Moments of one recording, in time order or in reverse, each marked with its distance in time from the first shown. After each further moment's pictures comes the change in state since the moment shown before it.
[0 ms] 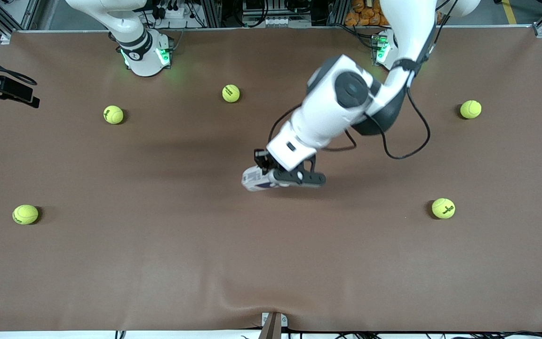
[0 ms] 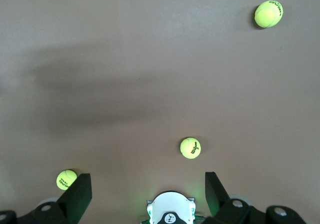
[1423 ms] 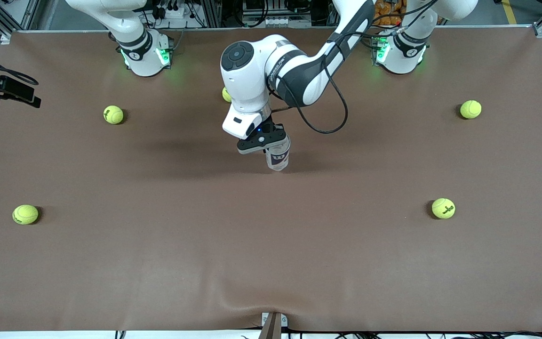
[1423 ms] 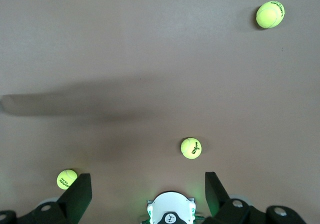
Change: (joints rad) left arm -0.241 0.118 0.043 0.051 0.418 -0.220 -0.536; right arm 0.004 0.000 0.002 0.001 0.001 0.000 0.000
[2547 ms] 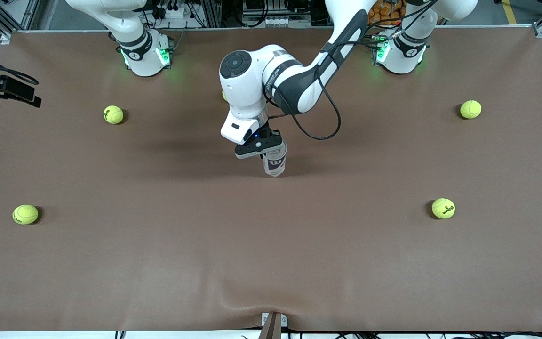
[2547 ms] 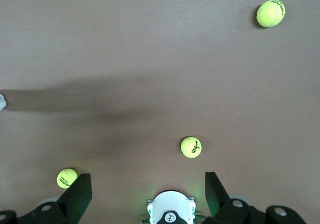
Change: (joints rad) left arm -0.005 0.046 0.000 0.000 0.016 0.063 -0.018; right arm 0.000 0.000 0.000 0.000 0.000 -0.004 0.000
